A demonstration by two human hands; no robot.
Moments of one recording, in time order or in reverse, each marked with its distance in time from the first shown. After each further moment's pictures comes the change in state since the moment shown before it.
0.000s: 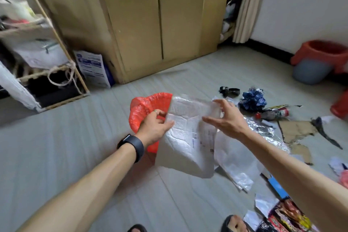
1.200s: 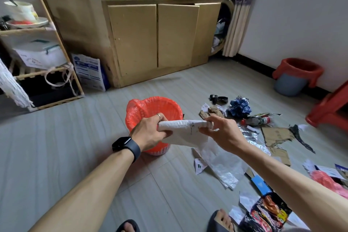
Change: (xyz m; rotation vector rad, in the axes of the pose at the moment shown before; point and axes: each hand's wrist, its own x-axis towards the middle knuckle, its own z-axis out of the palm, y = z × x) left_hand -0.062 0.022 -0.017 0.508 0.061 0.306; right_hand -0.069 -0.015 -0.017 -0.201 0.127 -0.233
